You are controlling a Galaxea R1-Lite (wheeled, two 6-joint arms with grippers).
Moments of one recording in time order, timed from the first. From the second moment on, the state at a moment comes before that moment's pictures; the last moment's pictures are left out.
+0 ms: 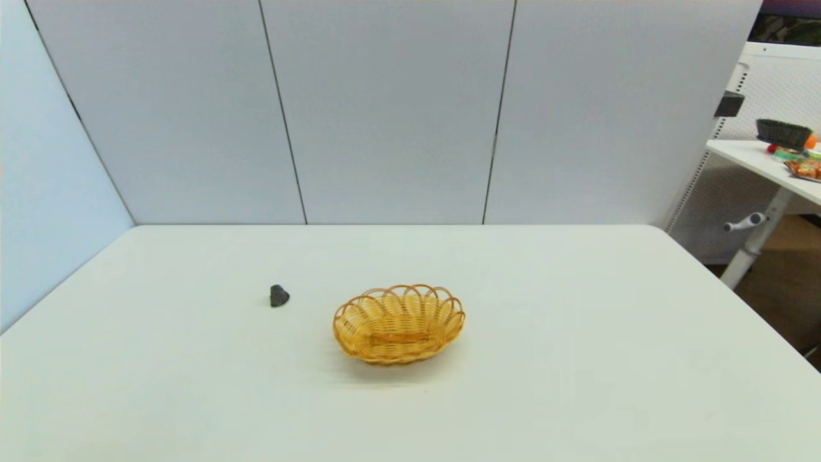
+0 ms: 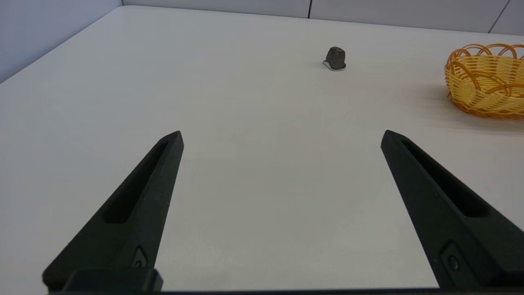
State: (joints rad) left arm -0.02 0.00 0.00 0.00 0.02 -0.04; right arm 0.01 0.00 0.00 -0.05 0.00 0.00
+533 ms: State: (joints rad) left arm -0.02 0.00 0.00 0.00 0.02 -0.05; right arm 0.01 0.00 0.00 -0.05 0.00 0.00
